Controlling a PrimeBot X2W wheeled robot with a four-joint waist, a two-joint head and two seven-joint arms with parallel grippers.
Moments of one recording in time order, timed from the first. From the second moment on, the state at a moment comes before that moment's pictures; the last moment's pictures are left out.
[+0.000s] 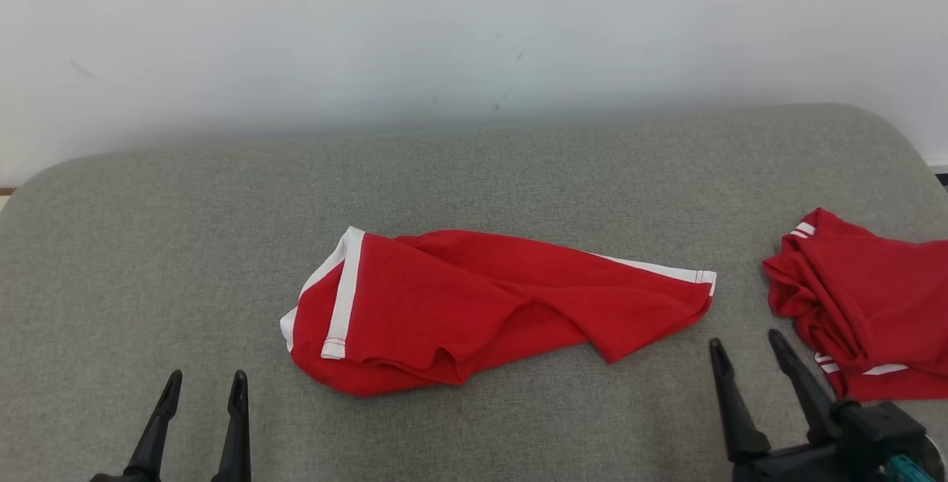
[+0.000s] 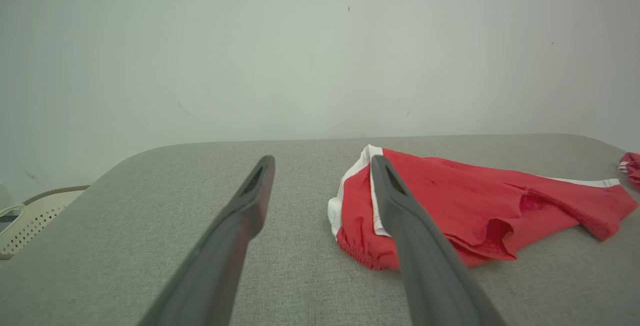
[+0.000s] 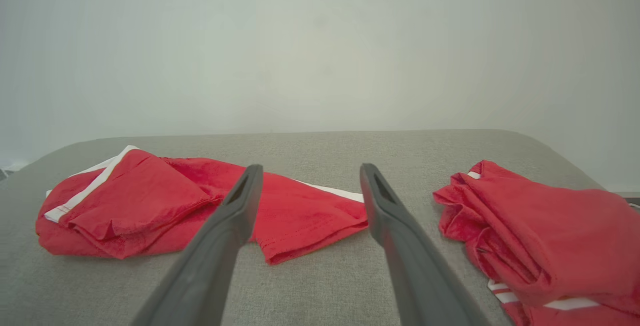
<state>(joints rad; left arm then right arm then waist) 0.00 0.30 -0.19 -0.12 -0.31 0.18 -0.26 0.09 -0.19 0.19 -0.19 0.18 0.13 -0.07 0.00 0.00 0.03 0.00</state>
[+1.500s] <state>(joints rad) -0.16 0.17 -0.21 -0.07 -0.23 0.12 -0.26 -0.56 -0.43 0.88 0.26 0.49 0.13 -0.19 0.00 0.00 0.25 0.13</state>
